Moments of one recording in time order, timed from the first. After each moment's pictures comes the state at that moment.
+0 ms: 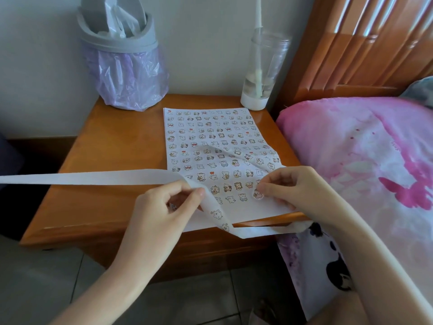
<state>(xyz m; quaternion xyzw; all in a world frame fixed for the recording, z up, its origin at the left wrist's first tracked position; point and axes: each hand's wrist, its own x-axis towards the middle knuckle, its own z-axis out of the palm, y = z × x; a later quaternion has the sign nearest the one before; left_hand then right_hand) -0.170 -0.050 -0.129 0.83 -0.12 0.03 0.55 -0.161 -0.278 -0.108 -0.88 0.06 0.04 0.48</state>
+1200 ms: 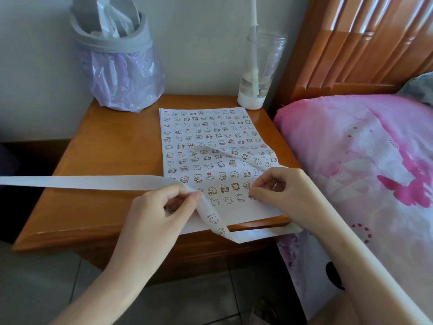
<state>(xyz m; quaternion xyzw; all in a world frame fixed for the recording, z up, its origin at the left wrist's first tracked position) -0.170 -0.051 -0.129 0.85 -0.12 0.04 0.52 -0.160 -0.273 -0.124 -0.91 0.04 -0.03 0.42</state>
